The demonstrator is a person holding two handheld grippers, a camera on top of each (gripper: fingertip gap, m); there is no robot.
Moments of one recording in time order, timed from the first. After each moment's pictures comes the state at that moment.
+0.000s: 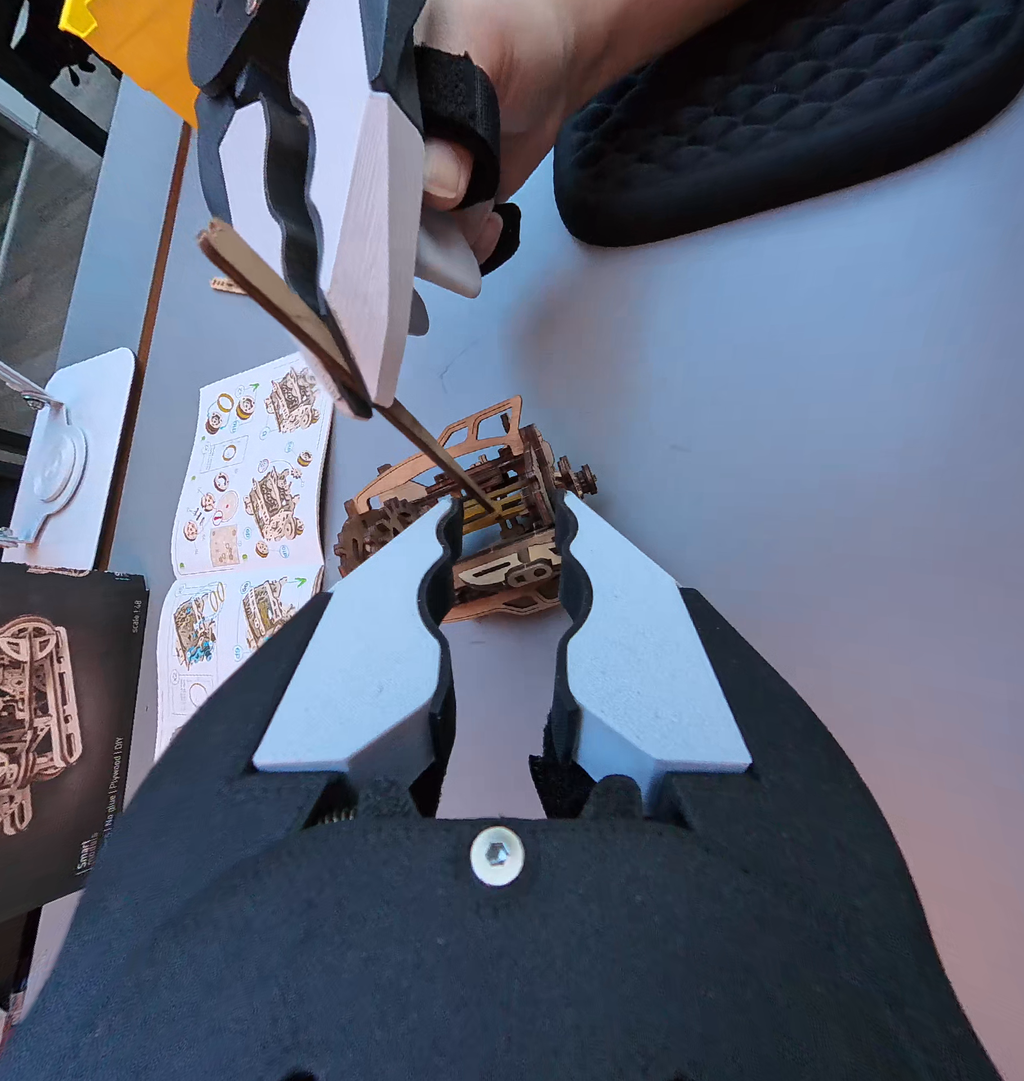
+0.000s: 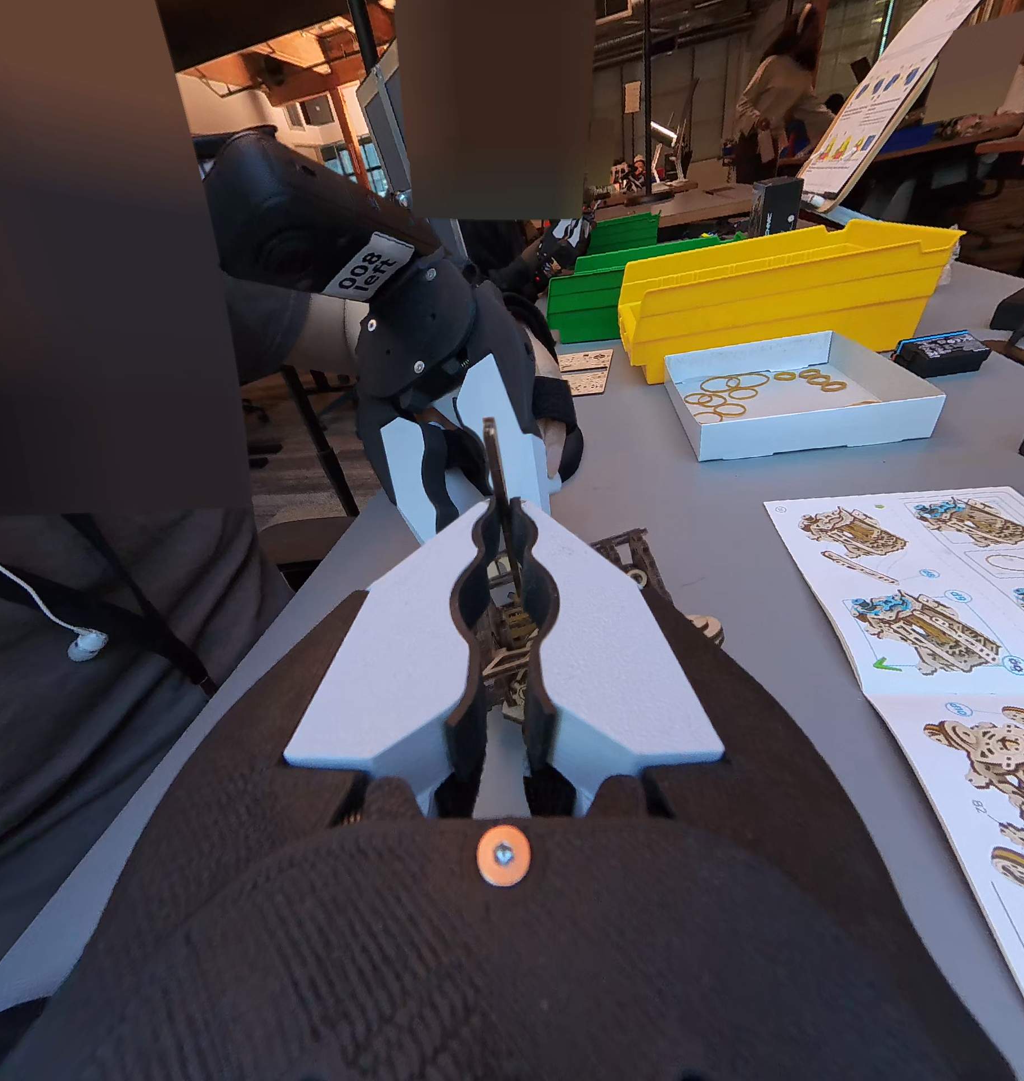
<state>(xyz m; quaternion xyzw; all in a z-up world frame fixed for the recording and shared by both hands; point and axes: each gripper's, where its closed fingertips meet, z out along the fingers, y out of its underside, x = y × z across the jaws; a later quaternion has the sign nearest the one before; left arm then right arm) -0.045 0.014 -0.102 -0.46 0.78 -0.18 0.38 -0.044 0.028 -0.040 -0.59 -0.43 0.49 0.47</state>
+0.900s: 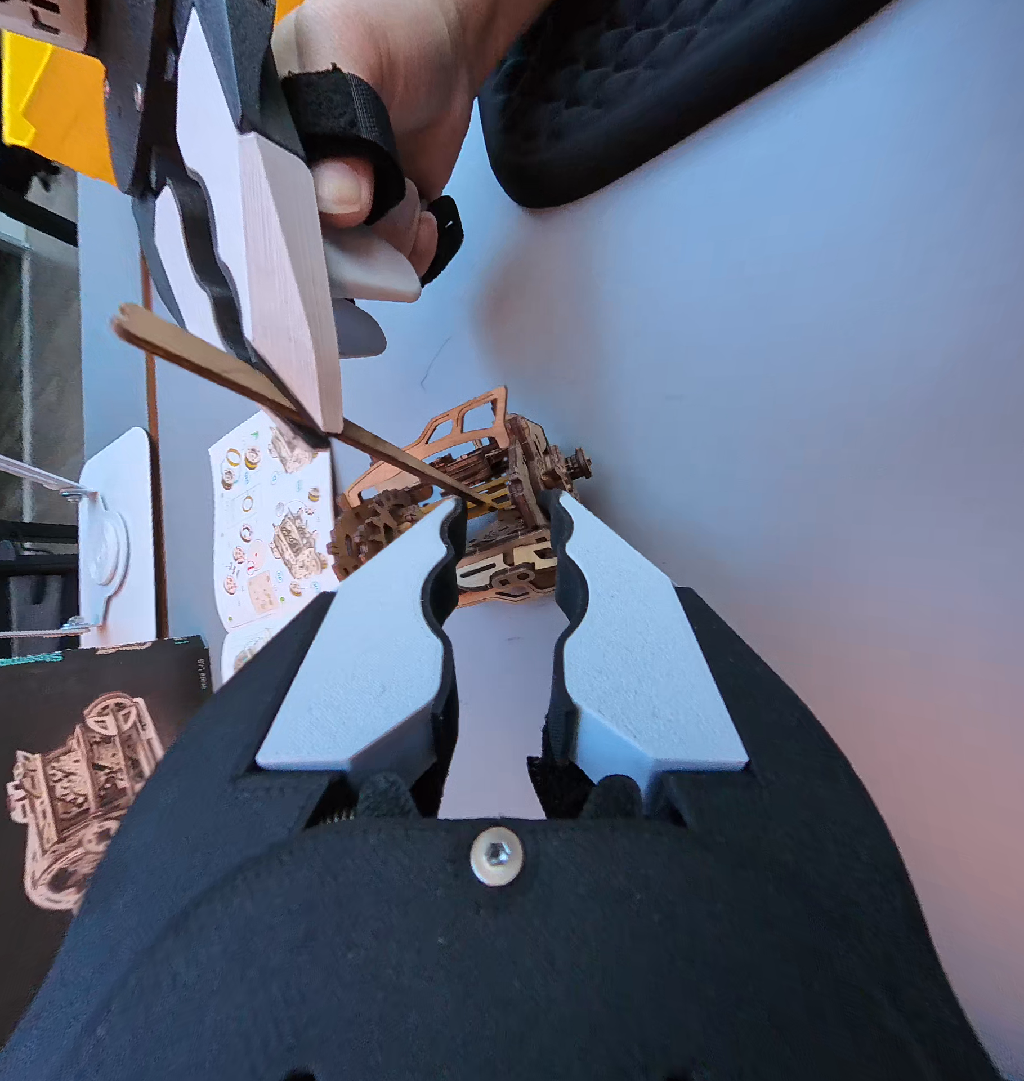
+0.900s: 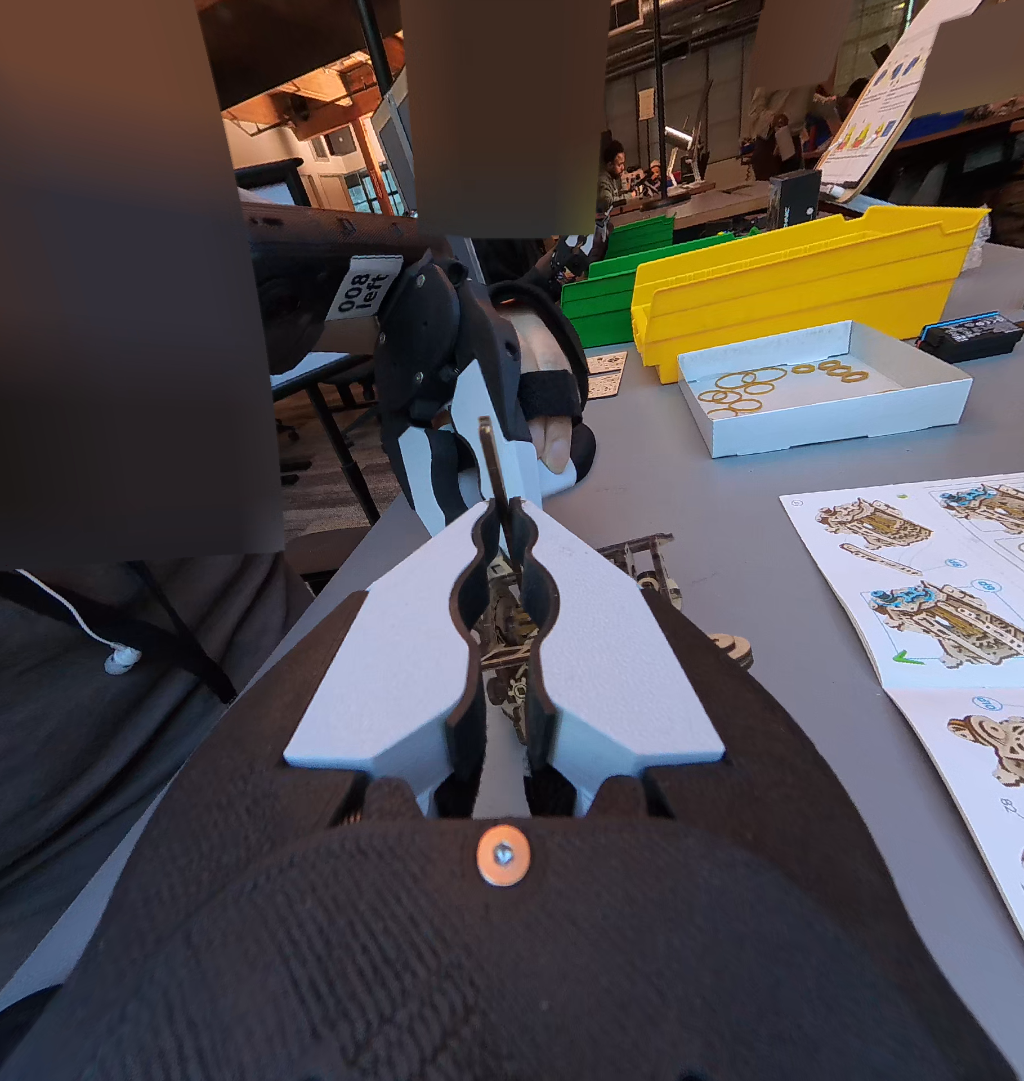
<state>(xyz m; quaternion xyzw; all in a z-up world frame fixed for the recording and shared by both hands) -0.046 0.015 -0.107 -0.38 0.84 -0.14 0.37 -0.041 0.030 -0.041 -0.59 -0.42 0.52 0.46</state>
